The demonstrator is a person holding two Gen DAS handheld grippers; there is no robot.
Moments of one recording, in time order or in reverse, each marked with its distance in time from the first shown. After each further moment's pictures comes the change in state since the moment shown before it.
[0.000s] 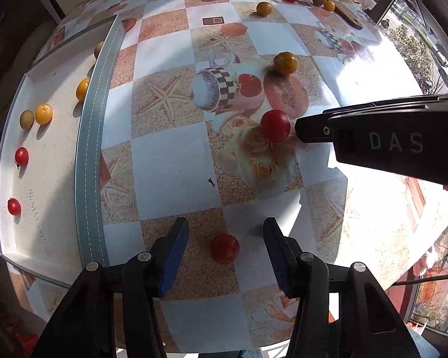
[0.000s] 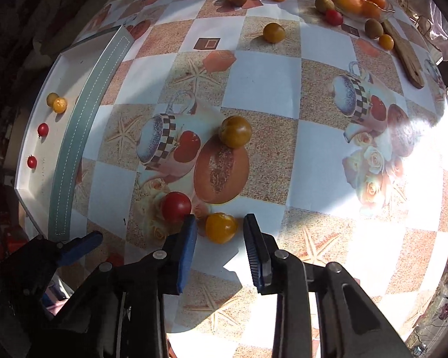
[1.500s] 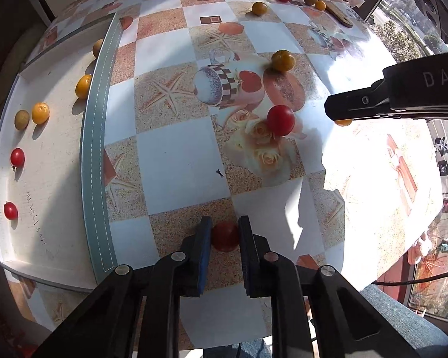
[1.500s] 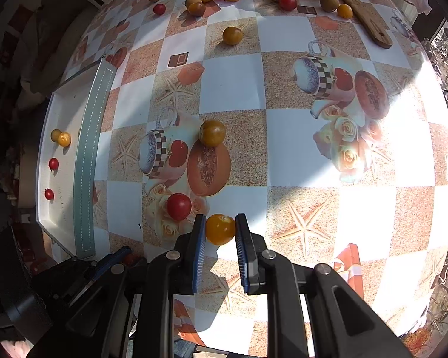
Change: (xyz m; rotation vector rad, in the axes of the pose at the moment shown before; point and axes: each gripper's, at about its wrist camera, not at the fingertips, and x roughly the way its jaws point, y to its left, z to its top) left arm -0.005 0.024 -0.003 0.007 0.015 -0.091; right arm -0.026 -0.028 -0.010 0.207 0.006 0.078
